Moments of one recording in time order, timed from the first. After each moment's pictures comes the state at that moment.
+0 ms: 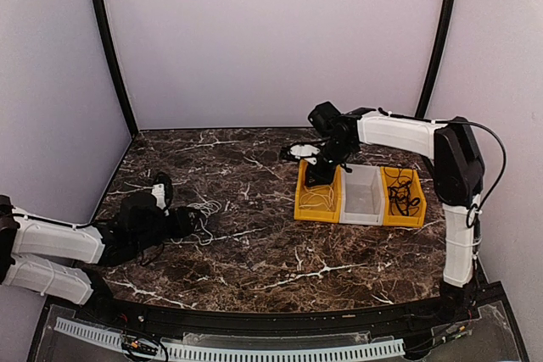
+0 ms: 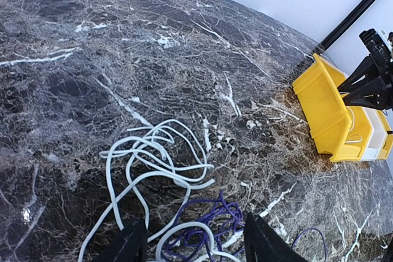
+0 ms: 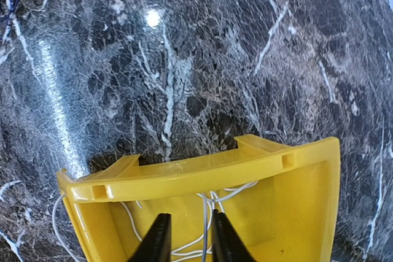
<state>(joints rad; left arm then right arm) -0.67 1.16 0.25 0.43 -0.18 -0.60 0.63 2.07 1.71 -0.82 -0.20 -0.65</state>
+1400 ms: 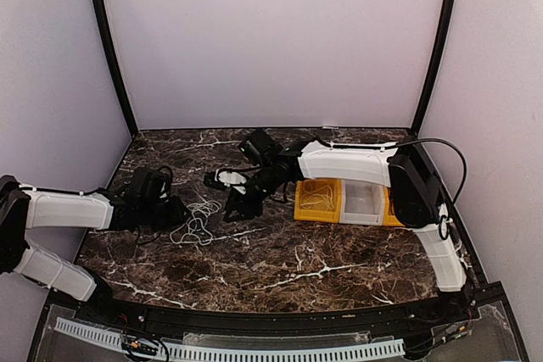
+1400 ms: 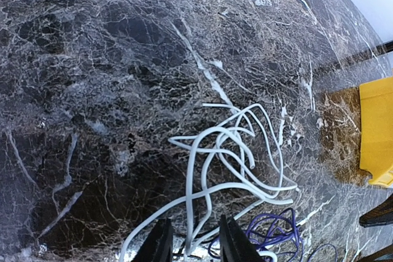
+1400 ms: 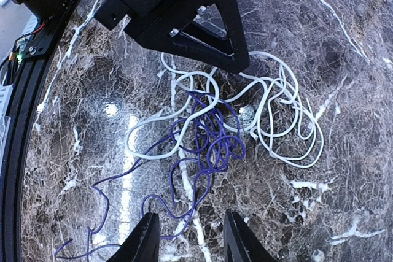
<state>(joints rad) -0.48 1.31 0.52 -0.05 -0.03 -0.74 0.96 2.29 1.93 -0.58 -0.55 -0.47</state>
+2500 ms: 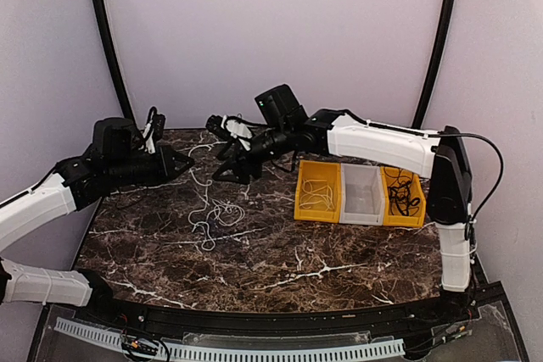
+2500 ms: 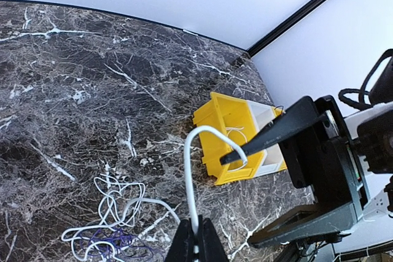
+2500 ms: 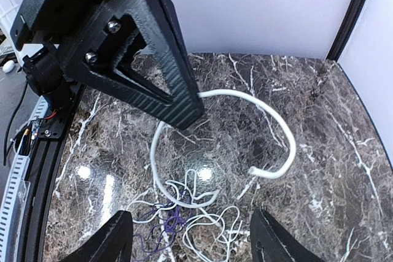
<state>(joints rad) -0.52 1.03 0.82 -0.23 0.23 -0.63 0.93 2.08 1.89 -0.39 -0.56 -0.36</state>
